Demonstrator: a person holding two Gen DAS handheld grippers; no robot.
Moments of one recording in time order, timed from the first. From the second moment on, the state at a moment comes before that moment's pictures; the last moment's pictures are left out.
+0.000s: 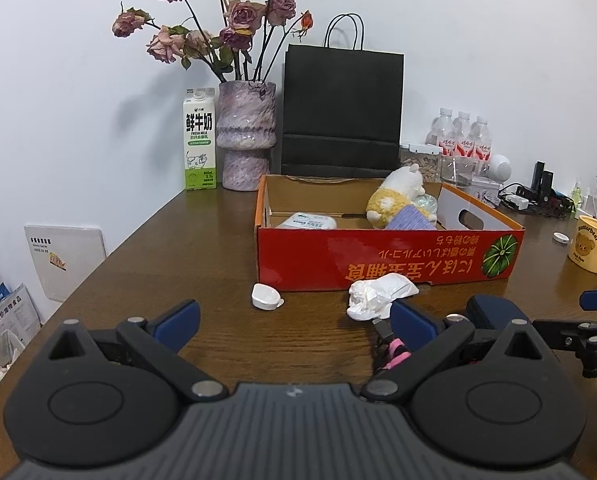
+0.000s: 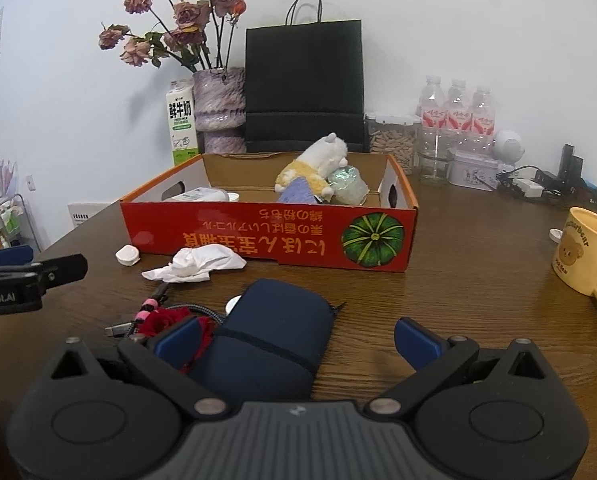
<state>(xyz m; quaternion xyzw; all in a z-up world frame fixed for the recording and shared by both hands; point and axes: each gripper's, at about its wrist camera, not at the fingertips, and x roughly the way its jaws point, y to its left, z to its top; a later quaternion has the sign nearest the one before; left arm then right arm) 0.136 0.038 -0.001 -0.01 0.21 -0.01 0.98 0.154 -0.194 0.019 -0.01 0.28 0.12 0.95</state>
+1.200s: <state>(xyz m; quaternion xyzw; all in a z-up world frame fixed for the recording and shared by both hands) 0.151 0.012 -0.008 0.00 0.25 -0.05 0.97 0.179 -0.211 0.005 0.04 0.31 0.13 0.94</state>
